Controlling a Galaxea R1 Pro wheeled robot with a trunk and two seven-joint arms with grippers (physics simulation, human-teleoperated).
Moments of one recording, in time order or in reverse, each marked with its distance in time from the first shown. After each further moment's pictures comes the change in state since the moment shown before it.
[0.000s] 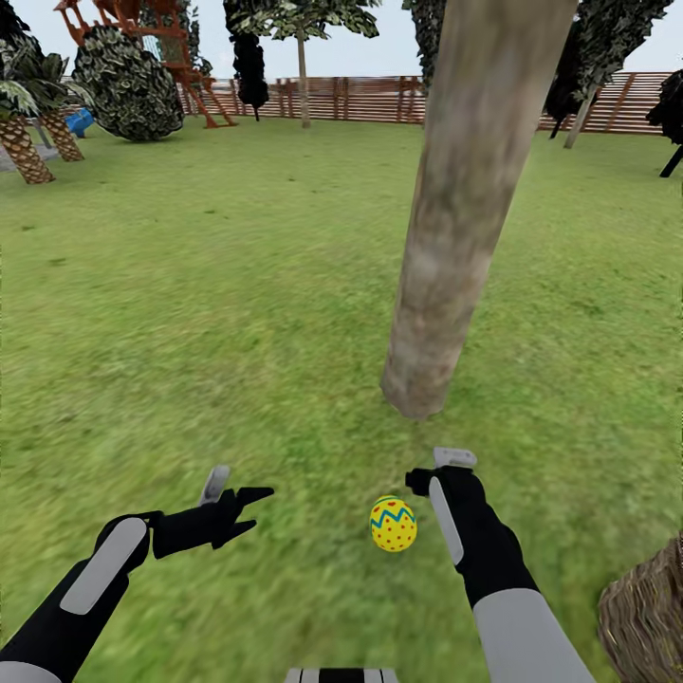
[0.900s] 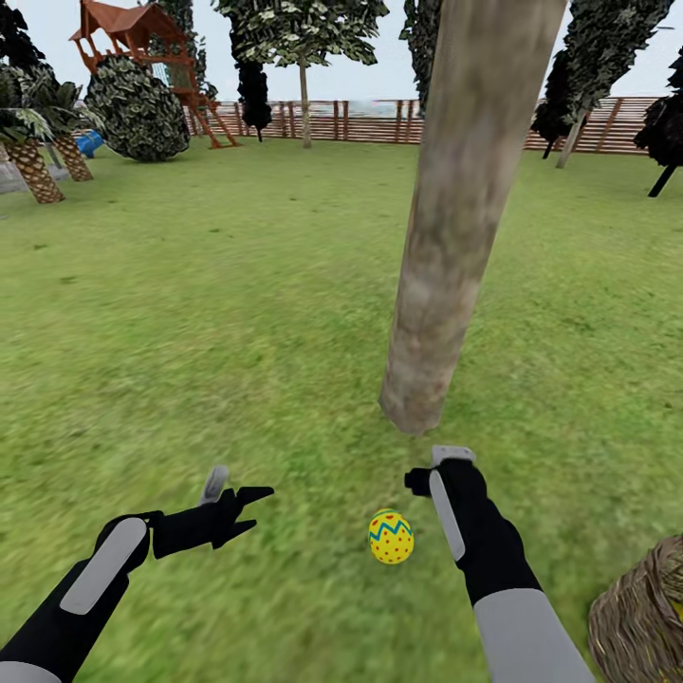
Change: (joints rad) left arm 0.000 0.000 0.000 0.000 -0.001 -0.002 -0.005; right arm 0.000 0.000 0.024 -0.066 -0.002 0.135 0.000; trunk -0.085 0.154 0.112
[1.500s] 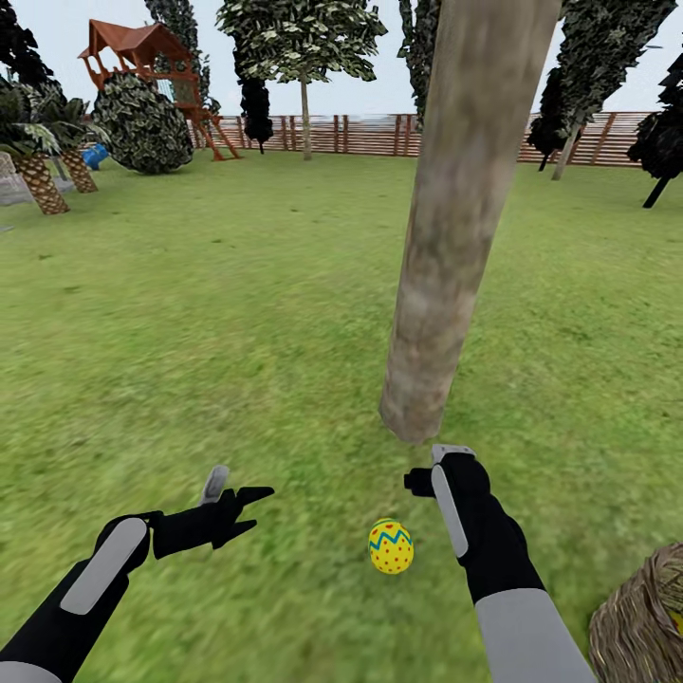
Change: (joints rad) left arm 0.000 0.000 -0.002 0.002 -0.003 0.000 -0.006; right arm 0.000 0.000 0.004 -0.053 -0.024 0.099 0.002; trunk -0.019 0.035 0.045
